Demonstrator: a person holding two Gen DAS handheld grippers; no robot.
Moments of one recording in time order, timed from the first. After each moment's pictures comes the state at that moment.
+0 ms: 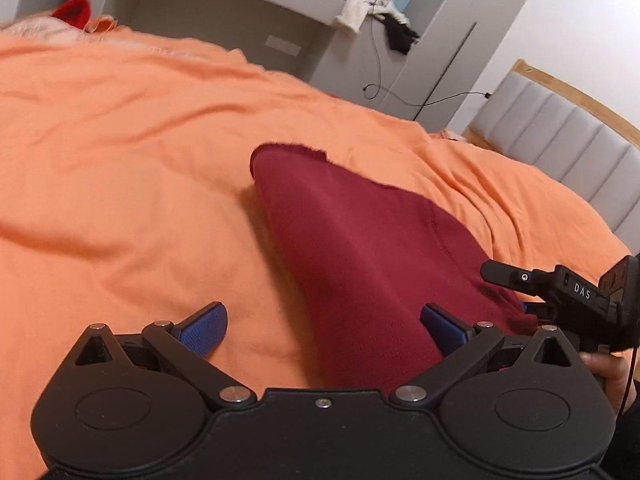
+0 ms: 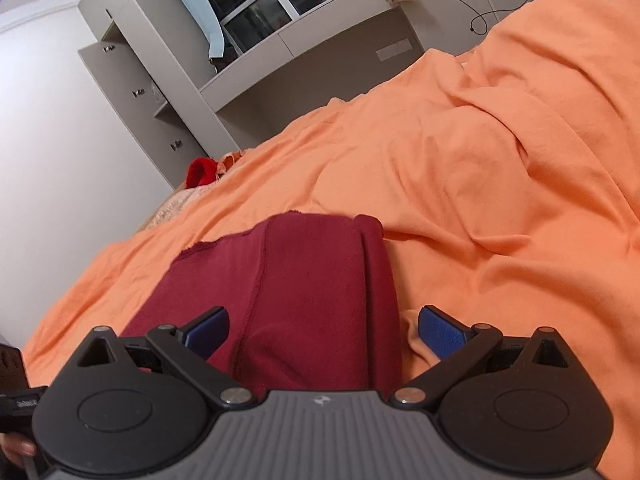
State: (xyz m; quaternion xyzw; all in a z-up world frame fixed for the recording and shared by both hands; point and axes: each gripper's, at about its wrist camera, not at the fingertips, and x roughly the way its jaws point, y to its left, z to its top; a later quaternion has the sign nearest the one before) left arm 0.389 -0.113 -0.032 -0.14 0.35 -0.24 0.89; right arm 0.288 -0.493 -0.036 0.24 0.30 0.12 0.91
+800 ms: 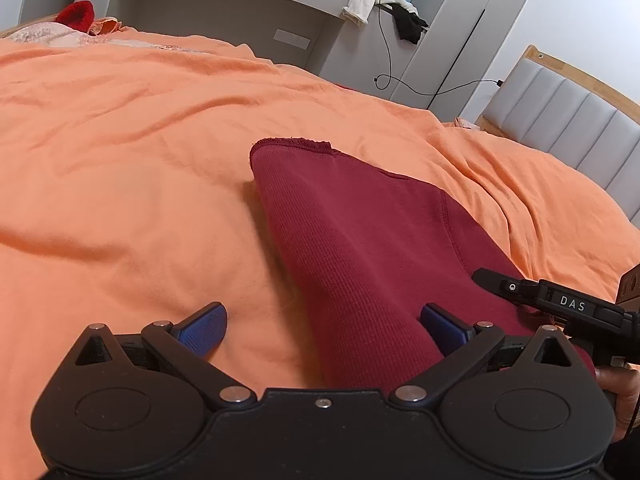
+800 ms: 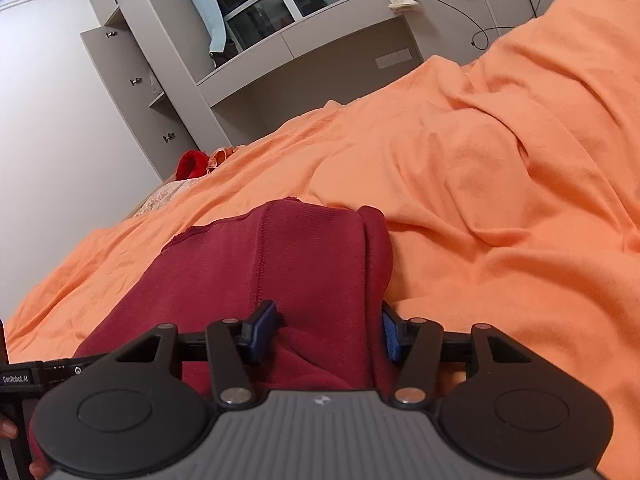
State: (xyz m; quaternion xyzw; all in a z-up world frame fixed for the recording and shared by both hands) left arm 0.394 -0.128 -0.032 -0.12 0.36 -0.22 0.90; right arm 0.279 -0.479 -0.037 0.21 0.30 0.11 0.92
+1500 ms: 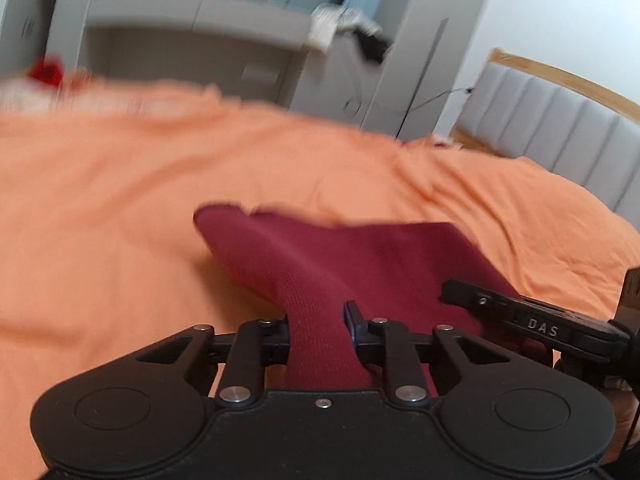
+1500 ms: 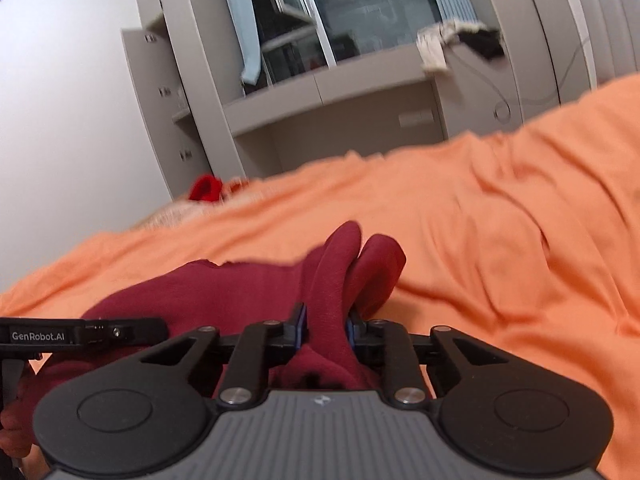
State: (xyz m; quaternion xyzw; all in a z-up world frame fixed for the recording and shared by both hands) left arm 0.387 -0.161 0.018 -0.06 0.29 -0.25 0.92; right arm 0.260 -0.446 0.005 0.14 0.21 0.11 0.96
